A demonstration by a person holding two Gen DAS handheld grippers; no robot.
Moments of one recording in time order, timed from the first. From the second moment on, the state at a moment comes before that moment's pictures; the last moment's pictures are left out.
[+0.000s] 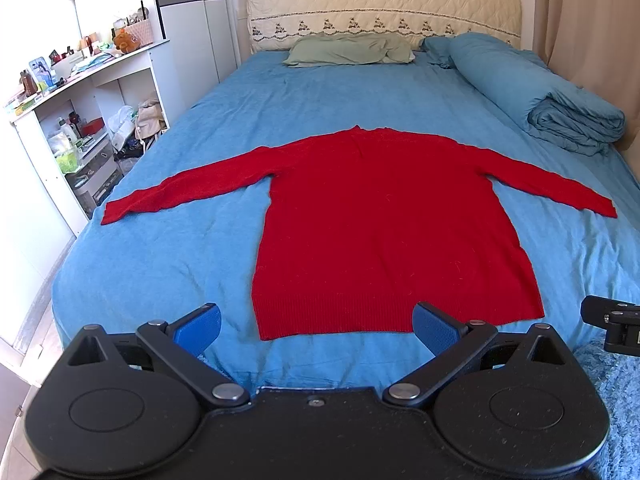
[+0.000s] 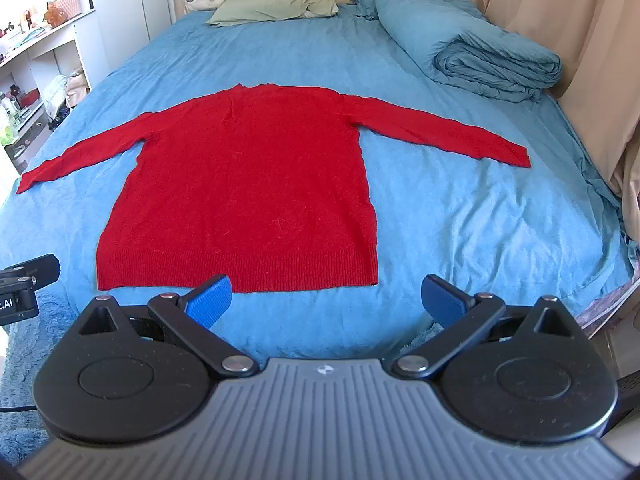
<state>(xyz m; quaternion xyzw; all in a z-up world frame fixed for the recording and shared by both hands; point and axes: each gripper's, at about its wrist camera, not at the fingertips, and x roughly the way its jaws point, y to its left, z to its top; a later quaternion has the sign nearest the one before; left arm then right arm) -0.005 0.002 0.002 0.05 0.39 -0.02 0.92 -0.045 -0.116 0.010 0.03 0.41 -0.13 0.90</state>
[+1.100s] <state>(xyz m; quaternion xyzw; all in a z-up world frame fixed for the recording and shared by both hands) -0.005 0.005 0.002 0.04 0.39 -0.02 0.92 -0.044 -0.113 0.007 0.03 0.41 -0.12 0.90</state>
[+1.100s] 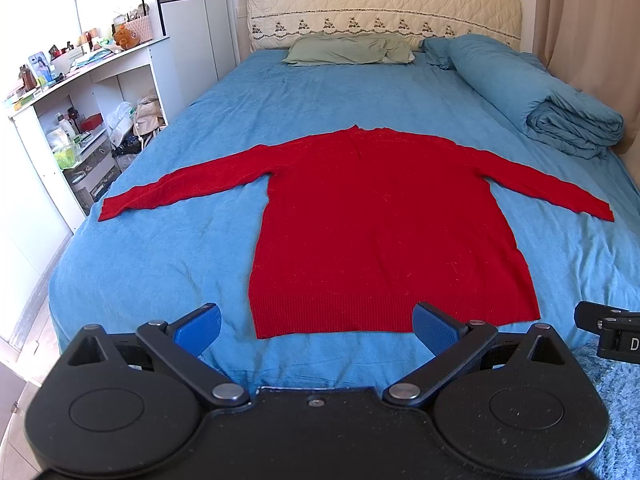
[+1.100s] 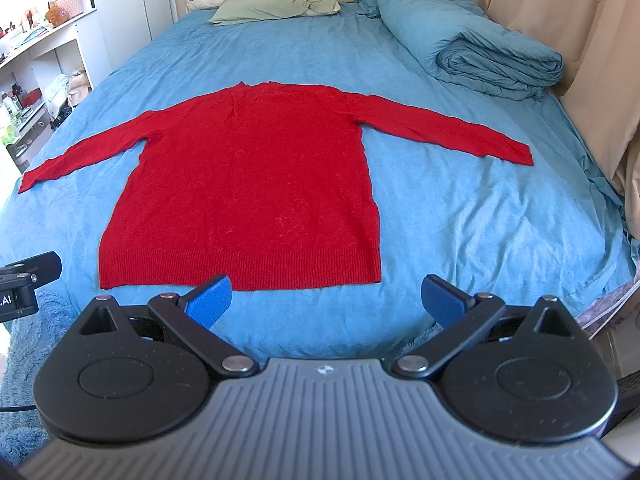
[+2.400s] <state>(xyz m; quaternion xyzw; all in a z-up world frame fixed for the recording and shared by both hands) -0.005 0.006 0.006 0.04 0.39 -0.02 0.92 -0.044 -0.112 0.007 0.03 0.41 -0.12 0.90</state>
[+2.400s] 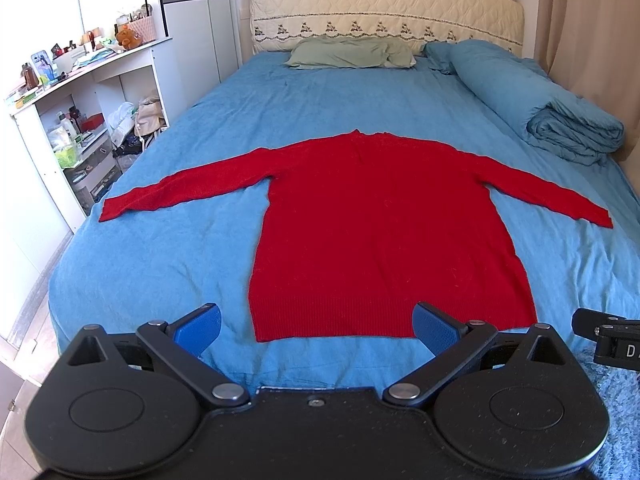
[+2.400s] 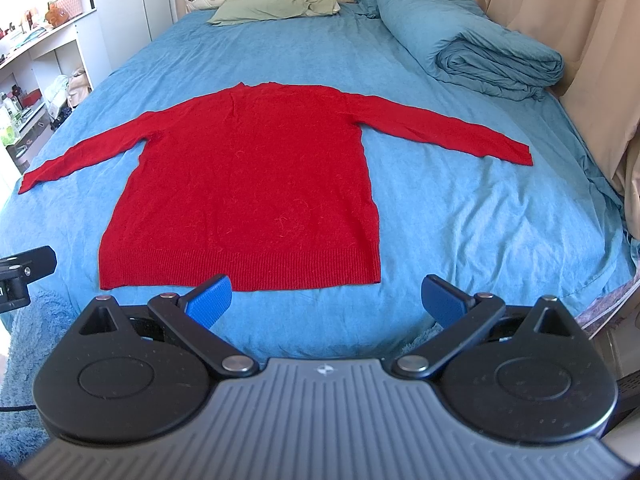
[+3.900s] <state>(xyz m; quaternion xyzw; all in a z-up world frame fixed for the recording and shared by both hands) 0.488 -0.313 -0.203 0.06 0.47 -0.17 0.87 0.188 -0.587 -0.196 0.30 0.30 -0.36 0.83</state>
